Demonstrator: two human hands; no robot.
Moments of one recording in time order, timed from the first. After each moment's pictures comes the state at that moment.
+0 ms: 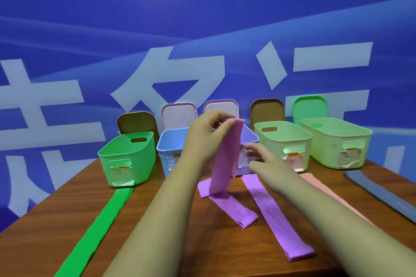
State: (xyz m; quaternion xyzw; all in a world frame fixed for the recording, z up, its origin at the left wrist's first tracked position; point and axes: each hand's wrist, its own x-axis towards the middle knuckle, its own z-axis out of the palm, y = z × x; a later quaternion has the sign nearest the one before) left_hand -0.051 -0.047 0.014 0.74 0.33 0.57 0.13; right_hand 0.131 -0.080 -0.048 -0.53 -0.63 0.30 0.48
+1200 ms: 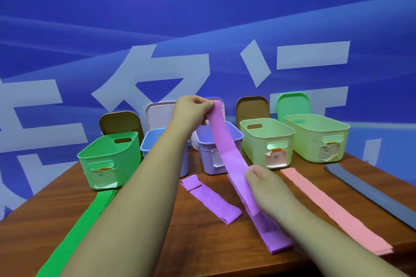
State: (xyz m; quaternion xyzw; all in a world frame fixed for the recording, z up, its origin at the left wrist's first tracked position) left_hand -0.033 0.005 0.063 0.65 0.45 0.54 0.29; right_hand 0.139 -0.120 -0.075 -0.65 -0.59 0.22 0.43
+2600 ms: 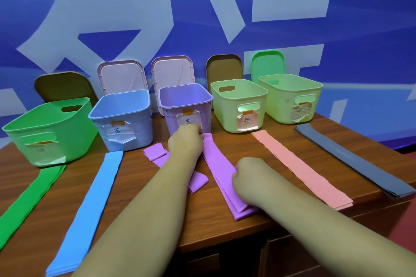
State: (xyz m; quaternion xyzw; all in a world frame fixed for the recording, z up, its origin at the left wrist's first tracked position) left_hand 0.041 0.065 -0.139 0.75 0.61 0.26 -0.02; right_hand 0.161 -0.135 -0.082 -0.80 -0.58 0.17 0.02
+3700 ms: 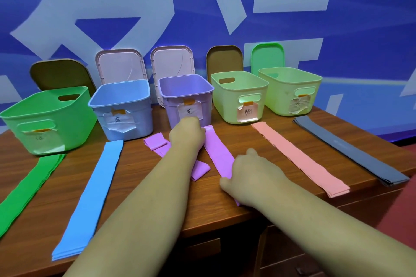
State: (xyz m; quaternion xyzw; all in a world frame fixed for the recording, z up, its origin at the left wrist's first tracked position) left_hand 0.039 0.062 -0.143 0.75 0.62 0.23 0.00; right_hand 0.143 -0.155 -0.094 -0.80 -0.59 0.12 0.01
